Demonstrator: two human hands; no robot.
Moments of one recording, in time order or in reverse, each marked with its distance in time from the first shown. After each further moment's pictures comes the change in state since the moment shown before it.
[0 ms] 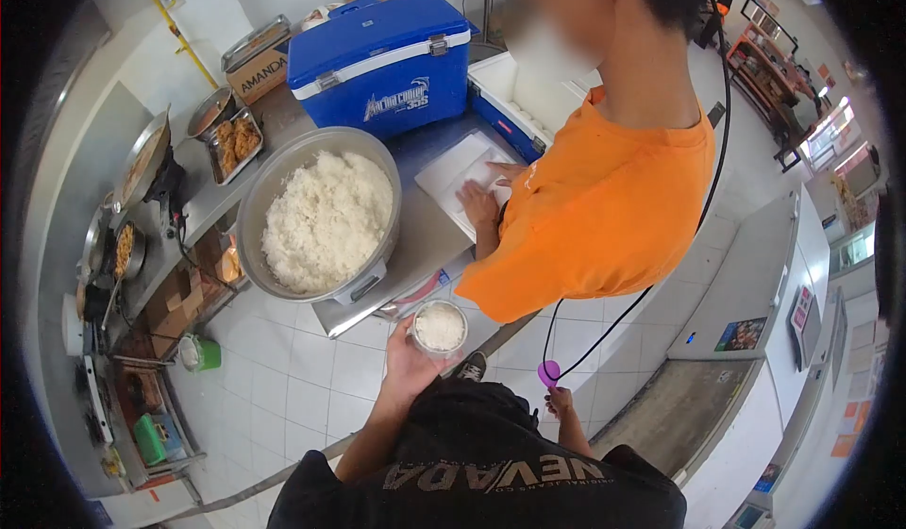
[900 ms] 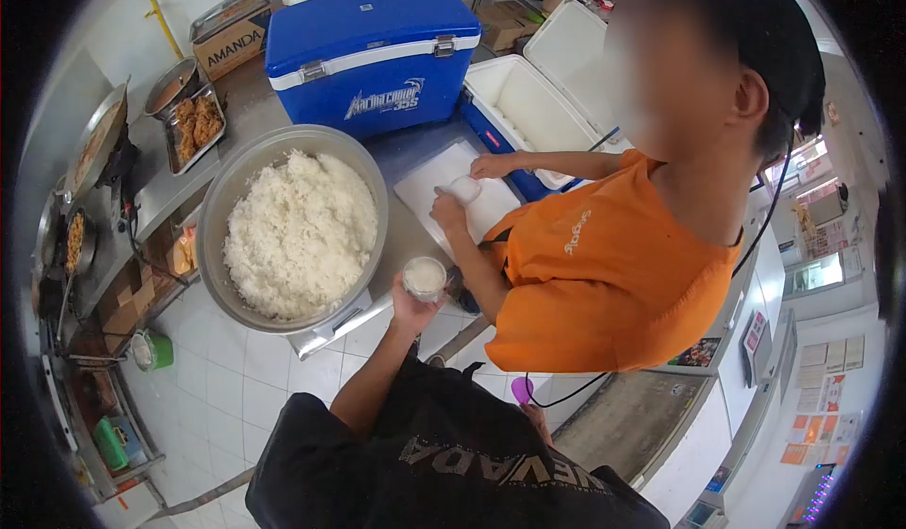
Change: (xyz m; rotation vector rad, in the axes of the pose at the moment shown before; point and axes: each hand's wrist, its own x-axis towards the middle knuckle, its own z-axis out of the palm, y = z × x) left_hand 0.207 0.067 -0.058 -0.188 -0.092 0.053; right_hand -0.018 0.020 0.005 0.093 0.149 0.149
